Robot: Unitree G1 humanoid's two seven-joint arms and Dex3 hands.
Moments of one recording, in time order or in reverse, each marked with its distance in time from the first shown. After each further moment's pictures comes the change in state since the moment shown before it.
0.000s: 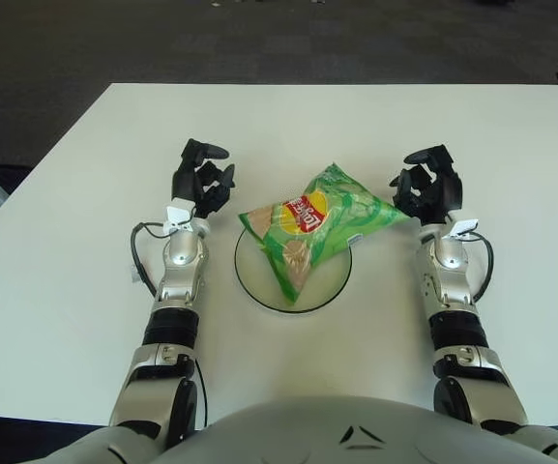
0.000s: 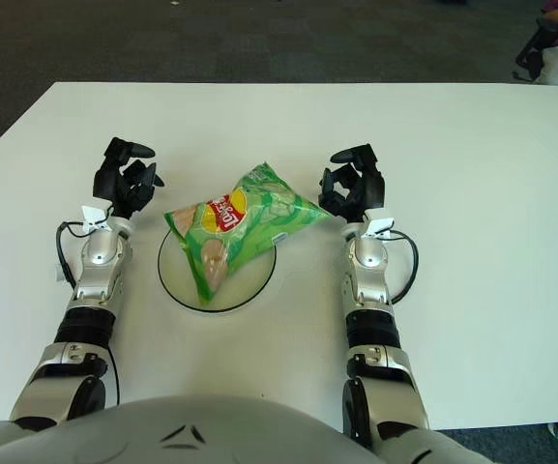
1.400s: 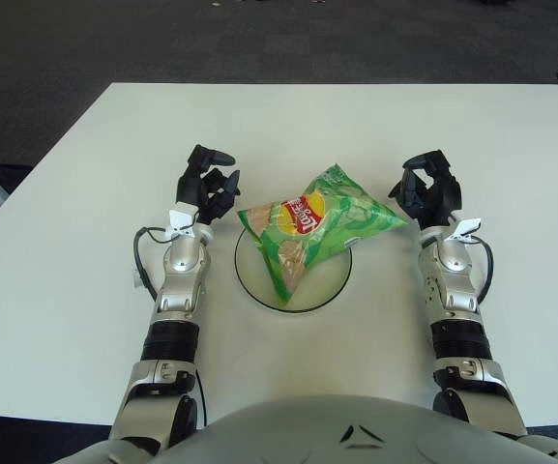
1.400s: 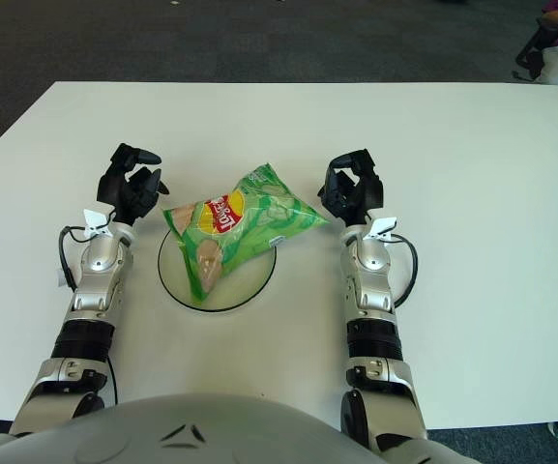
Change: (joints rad) left arm 0.071 -0.016 -0.032 -0.136 -0.003 0.120 -0.023; right arm 0.039 0.018 -0.008 -0.115 0.046 0.161 0.039
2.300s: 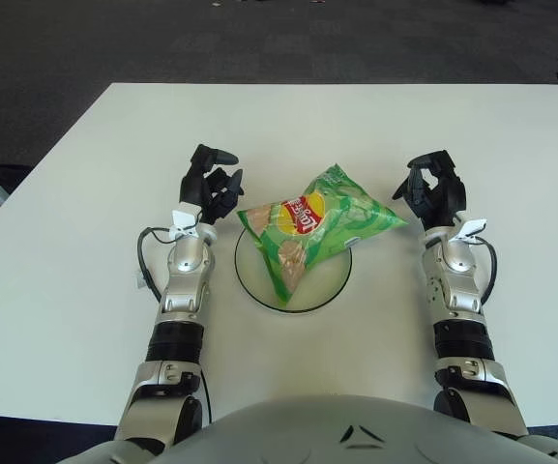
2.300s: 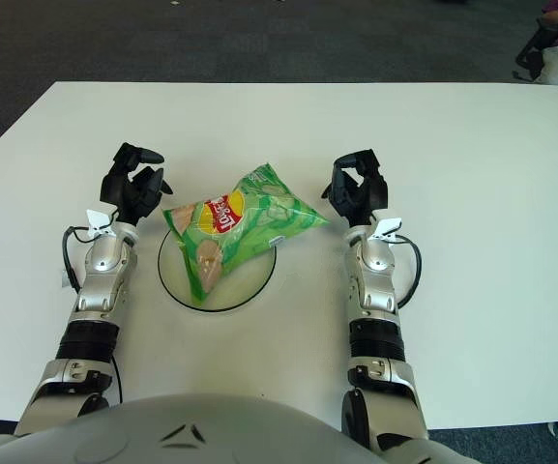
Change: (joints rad) left arm 0.001 -0.024 0.001 -0.004 0.002 -0.001 0.002; right arm 0.000 -0.001 -0.023 0.000 0.001 0.000 0.015
